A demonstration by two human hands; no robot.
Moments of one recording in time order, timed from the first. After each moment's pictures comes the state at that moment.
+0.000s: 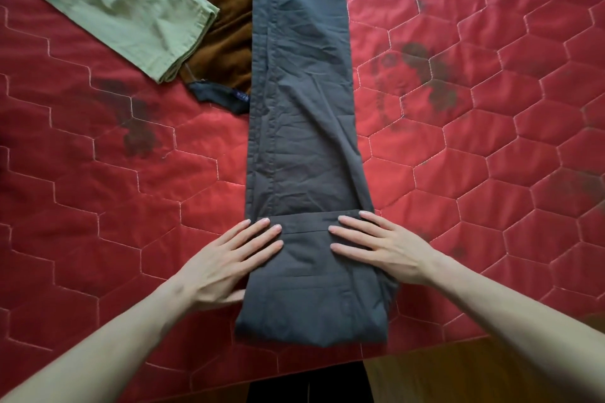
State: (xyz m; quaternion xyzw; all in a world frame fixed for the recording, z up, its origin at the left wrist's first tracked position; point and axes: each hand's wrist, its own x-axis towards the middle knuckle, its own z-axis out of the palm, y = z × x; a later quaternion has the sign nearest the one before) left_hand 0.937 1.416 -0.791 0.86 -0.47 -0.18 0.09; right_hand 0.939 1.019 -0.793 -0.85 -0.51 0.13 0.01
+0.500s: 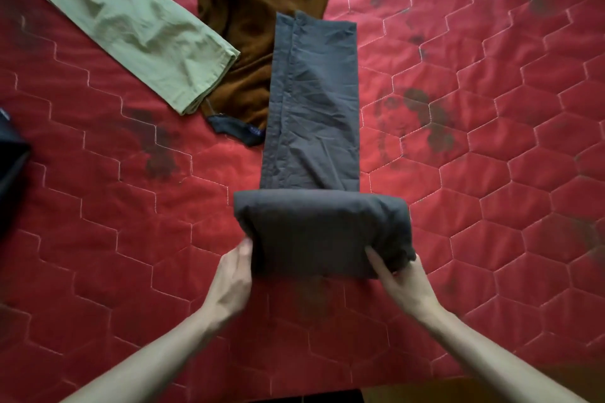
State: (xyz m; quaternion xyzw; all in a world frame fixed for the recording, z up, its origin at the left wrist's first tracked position) left_hand 0.945 1.362 -0.743 0.81 0.15 -0.23 0.53; right_hand 0.933 1.039 -0.750 -0.87 0.15 0.13 0.46
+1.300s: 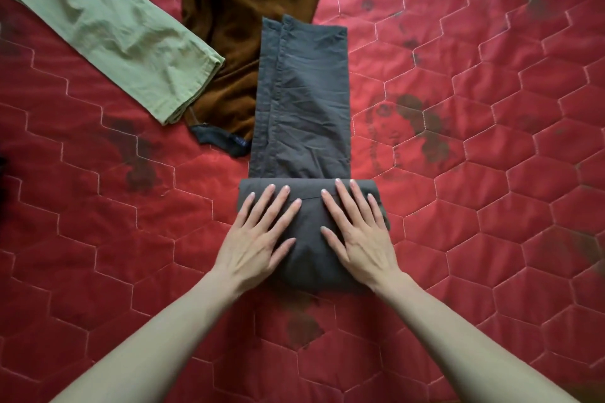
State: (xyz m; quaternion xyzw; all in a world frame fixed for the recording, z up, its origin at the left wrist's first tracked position) left_hand 1.021 1.327 -0.786 0.96 -0.27 -0.08 0.06; right_hand 1.014 1.068 -0.790 -0.98 -0.15 0.06 0.15
